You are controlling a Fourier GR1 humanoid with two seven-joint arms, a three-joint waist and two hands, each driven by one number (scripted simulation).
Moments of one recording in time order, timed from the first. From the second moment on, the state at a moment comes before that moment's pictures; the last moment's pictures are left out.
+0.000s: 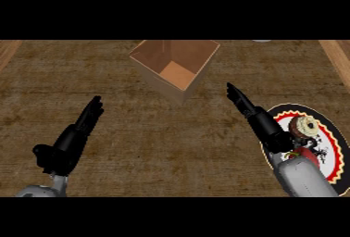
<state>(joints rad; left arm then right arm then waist) -0.05 0.37 -0.24 -1.54 0.20 0.09 -0.02 -0.27 -0.31 0.33 -1.38 -0.15 0.08 -0.17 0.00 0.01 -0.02</state>
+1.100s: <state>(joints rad) 0.01 0.40 -0.16 -1.52 0.04 0.26 0.06 -0.12 -0.74 0.00 -1.46 0.03 0.25 -0.76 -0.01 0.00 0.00</state>
